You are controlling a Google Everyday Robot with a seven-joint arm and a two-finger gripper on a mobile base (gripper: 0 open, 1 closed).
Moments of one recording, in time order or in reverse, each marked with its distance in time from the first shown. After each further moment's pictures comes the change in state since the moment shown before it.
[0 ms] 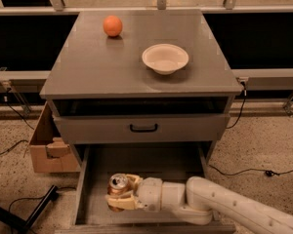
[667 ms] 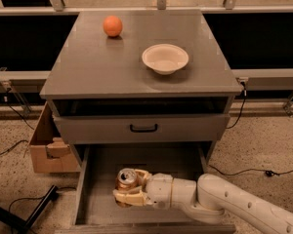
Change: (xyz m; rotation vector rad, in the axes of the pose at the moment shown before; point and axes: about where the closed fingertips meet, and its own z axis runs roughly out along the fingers) arm -0.040 0.005 -0.036 0.026 -0.018 -0.006
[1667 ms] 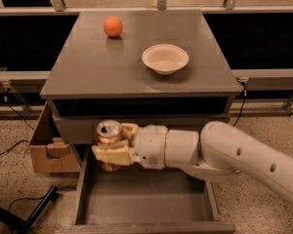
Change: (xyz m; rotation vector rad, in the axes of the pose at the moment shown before) arm -0.192 0.027 0.011 0.019 0.046 -0.043
